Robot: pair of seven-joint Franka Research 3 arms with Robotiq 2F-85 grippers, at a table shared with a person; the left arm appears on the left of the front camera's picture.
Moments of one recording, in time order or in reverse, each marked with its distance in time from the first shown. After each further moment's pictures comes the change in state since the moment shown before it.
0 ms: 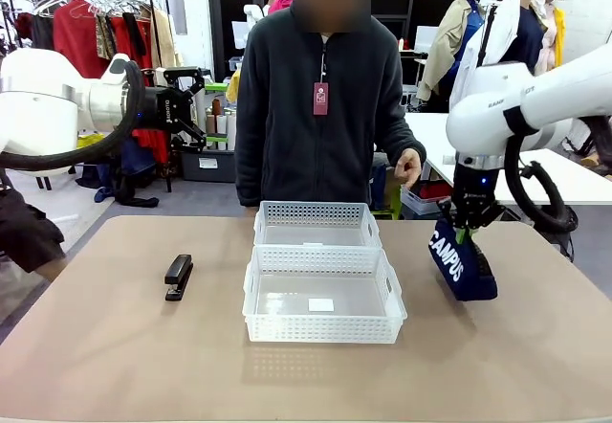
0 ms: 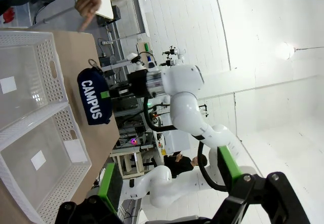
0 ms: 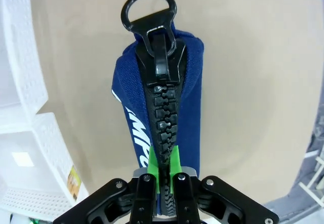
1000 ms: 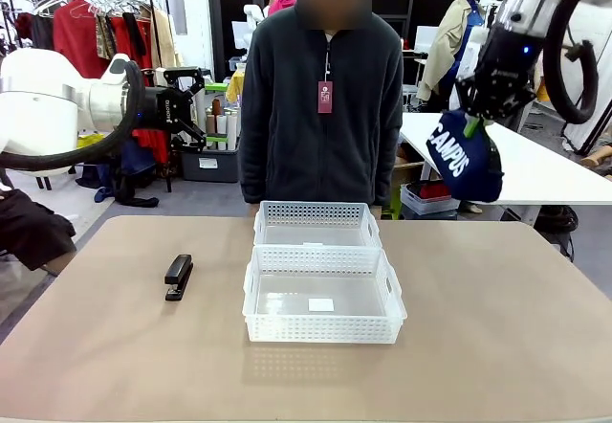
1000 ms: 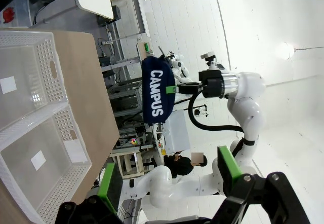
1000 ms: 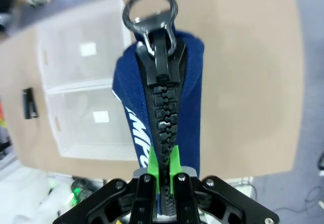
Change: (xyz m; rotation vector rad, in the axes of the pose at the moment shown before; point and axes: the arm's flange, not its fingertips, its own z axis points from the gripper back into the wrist) left arm 0.000 0.000 0.000 0.000 0.000 0.000; right arm -0.042 -0.001 0.229 0.201 -0.124 0.006
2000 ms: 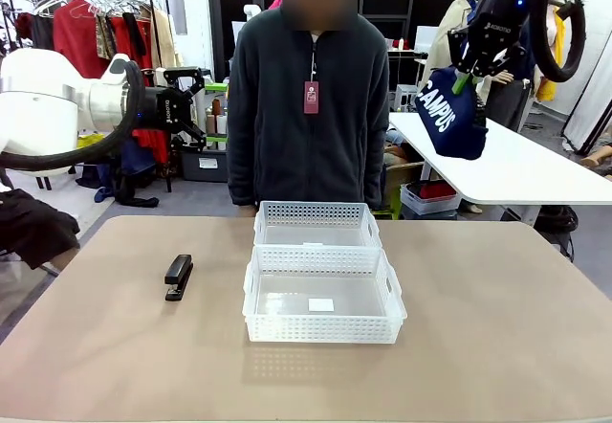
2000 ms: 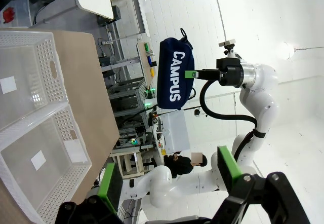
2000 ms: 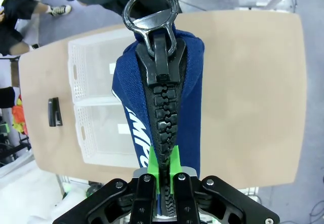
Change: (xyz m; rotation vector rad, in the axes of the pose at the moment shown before) left arm 0.000 0.000 0.000 0.000 0.000 0.000; right arm 0.034 0.021 0.051 0.064 -0.060 0.013
